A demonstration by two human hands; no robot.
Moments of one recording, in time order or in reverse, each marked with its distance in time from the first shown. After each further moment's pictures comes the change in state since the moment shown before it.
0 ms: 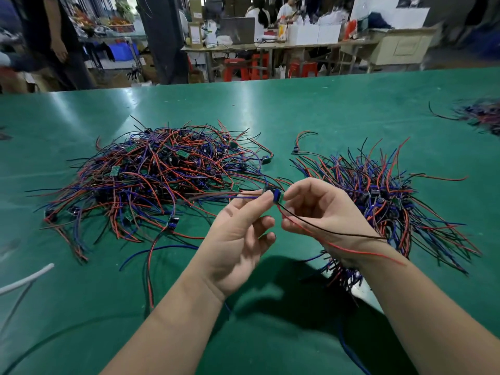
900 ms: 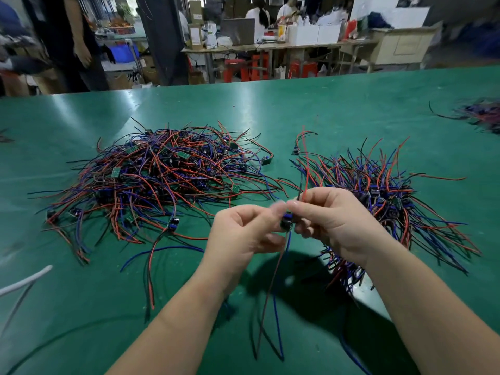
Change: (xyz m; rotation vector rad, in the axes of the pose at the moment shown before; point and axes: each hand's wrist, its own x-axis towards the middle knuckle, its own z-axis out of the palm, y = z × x) left_hand 0.004 -0.010 -0.005 0.443 0.106 0.143; right_hand 0.001 -0.008 -0.002 0.089 0.166 0.314
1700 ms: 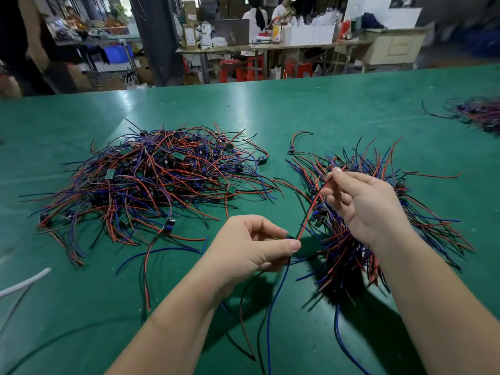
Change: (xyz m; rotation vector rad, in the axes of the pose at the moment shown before) left_hand -0.003 0.000 0.001 0.155 -0.136 -0.197; right_hand 0.011 -0.013 -0.034 0.252 0.455 -0.104
